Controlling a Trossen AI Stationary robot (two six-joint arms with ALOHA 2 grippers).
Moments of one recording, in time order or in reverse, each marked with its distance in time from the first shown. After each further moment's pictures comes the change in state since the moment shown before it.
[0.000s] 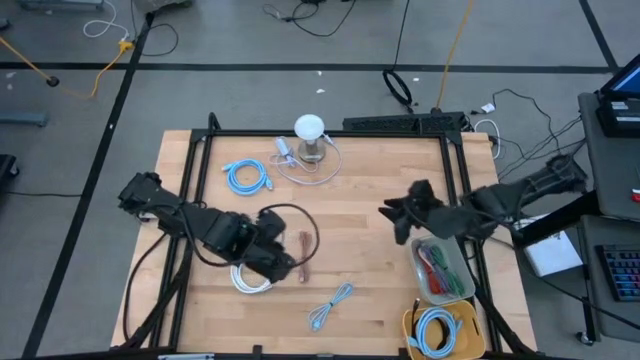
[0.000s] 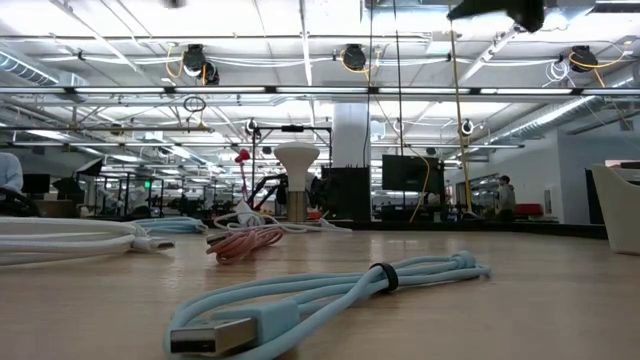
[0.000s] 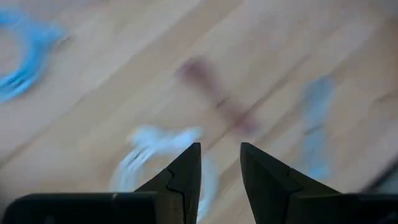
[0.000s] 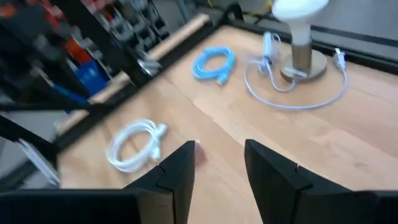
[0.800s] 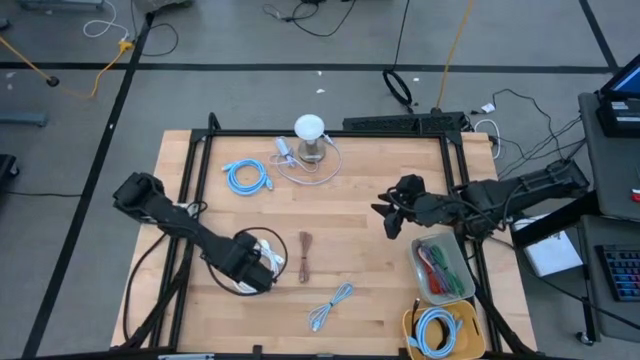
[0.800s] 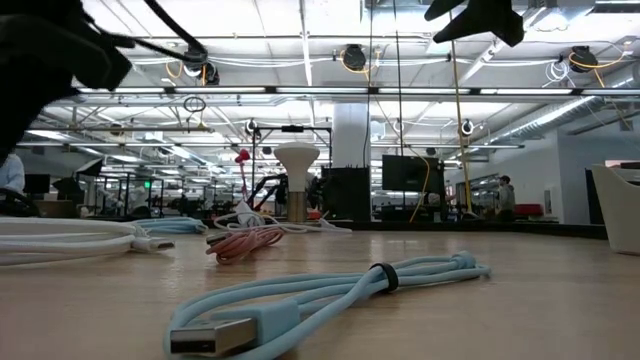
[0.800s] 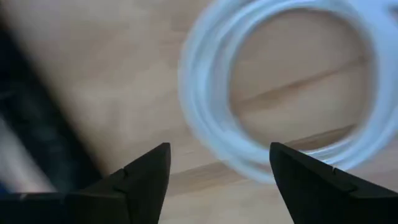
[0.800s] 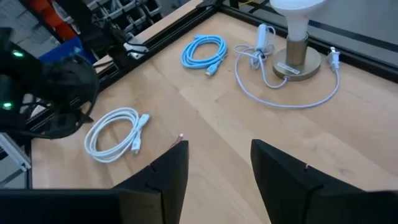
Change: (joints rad) left arm -0.066 -0.033 -0.615 0.179 0.406 -0.378; right arm -0.121 0.038 -0.001 0.018 -0.121 -0.121
